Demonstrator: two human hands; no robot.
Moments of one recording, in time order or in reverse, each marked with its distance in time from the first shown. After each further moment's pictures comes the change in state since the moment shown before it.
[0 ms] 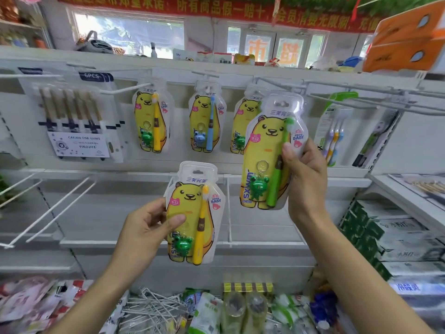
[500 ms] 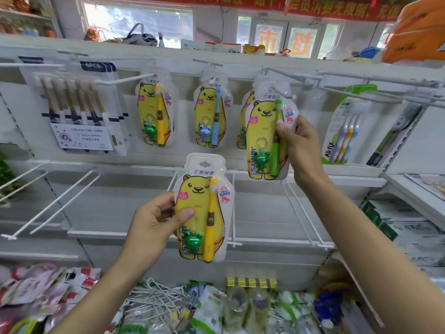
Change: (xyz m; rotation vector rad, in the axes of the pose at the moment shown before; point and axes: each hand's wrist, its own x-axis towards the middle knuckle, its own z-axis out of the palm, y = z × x) left_hand 0.009 -0.001 0.016 -0.033 0.015 -0.014; right_hand 0.077 0.035 -0.007 -0.293 -0.072 0.124
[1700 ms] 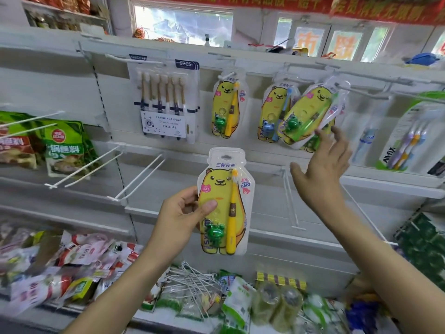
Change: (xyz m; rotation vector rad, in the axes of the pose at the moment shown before) left_hand -0.059 0.018 -0.091 -0.047 0.099 -0.063; right_hand -0.088 0.021 0.087 -0.952 0.107 -0.348
